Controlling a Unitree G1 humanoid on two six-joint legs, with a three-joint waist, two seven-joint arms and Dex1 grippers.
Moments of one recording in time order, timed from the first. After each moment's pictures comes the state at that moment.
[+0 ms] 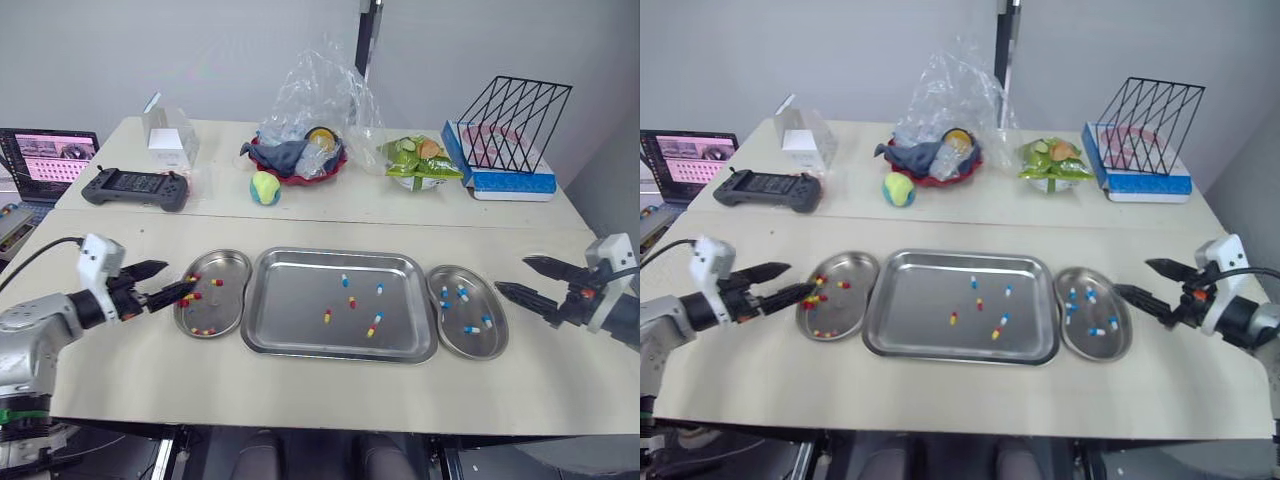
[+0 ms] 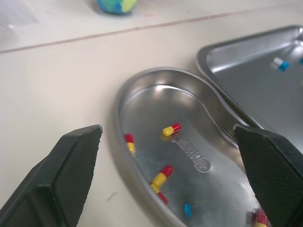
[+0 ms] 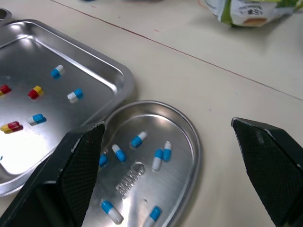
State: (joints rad) left arm -0.20 0.84 0.39 0.20 -0.53 0.47 -1.07; right arm -0.11 -0.92 -0.45 0.11 0.58 0.47 1.02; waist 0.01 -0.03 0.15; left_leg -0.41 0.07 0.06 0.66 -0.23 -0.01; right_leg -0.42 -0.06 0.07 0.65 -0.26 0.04
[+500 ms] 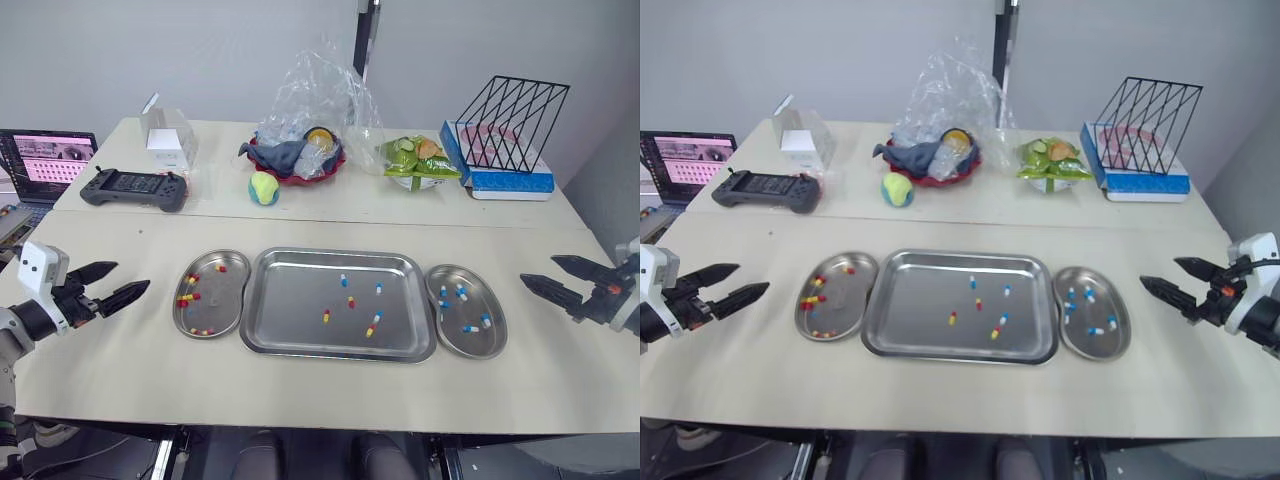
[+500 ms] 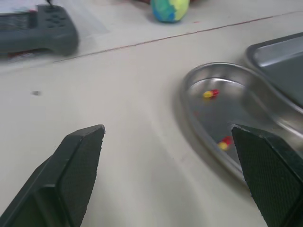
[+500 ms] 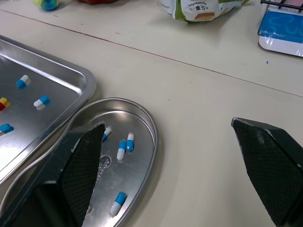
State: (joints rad) left arm -0.19 0.89 0.46 0.41 -0.43 0.18 -1.05; right arm -0.13 -0.93 -0.48 0.19 0.55 0.43 1.03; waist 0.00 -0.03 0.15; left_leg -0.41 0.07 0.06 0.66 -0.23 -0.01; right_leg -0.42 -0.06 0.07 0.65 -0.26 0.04
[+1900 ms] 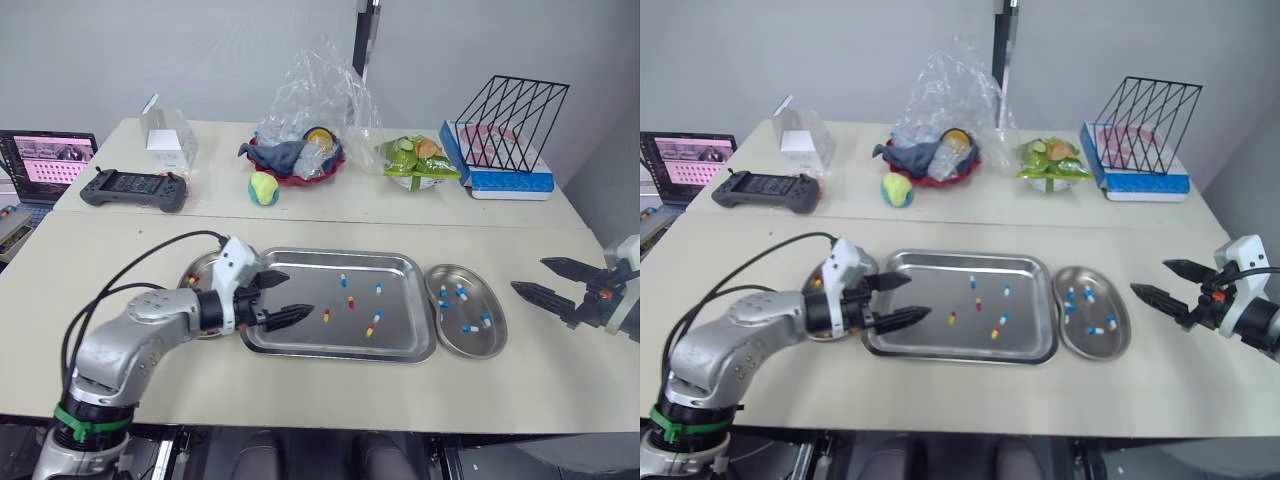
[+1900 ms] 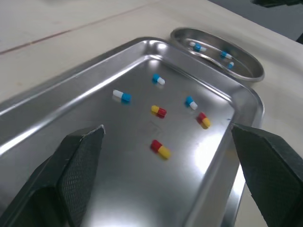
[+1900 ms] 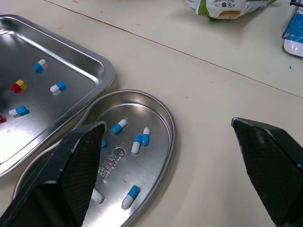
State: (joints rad) left arm -0.28 0.60 -0.02 -0.45 -0.58 0.85 -0.71; right arm -0.11 -0.93 -0.46 0.14 0.52 0.41 1.07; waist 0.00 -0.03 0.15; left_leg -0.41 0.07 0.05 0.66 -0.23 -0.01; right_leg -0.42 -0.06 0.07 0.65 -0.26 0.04
